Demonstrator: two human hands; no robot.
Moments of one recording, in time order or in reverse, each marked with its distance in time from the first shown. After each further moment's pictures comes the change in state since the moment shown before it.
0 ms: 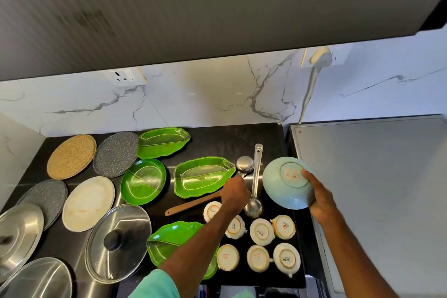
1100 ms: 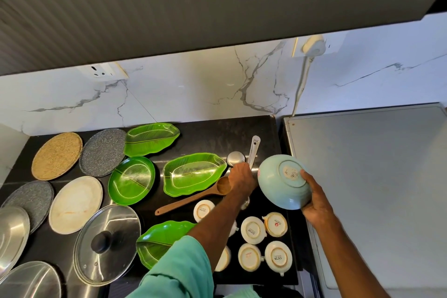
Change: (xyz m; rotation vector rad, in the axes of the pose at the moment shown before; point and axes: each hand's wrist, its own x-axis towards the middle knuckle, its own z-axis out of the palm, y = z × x) left_hand 0.040 0.049 0.029 0.156 -0.083 0.022; right_hand -0.016 -0.002 -0.006 0.179 -0.160 0.063
